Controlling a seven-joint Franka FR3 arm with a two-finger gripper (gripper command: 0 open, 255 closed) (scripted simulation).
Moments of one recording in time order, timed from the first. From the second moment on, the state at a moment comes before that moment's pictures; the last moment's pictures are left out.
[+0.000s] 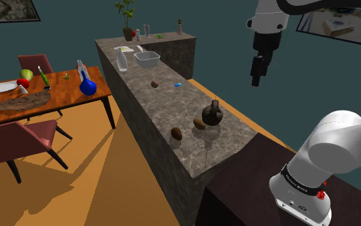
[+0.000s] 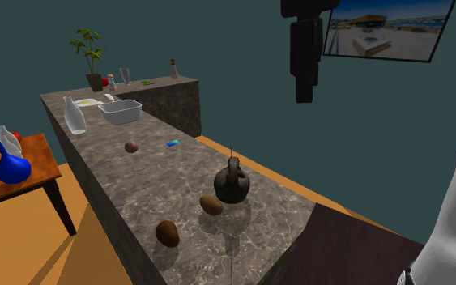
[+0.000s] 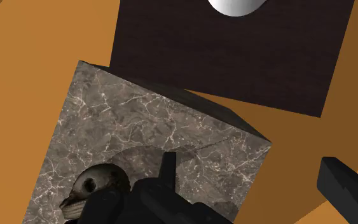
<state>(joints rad) 0.00 -0.77 0.06 -2.36 -0.04 1.45 -0.14</state>
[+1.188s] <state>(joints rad) -0.13 -0.26 0.00 -2.30 -0.04 1.89 0.06</state>
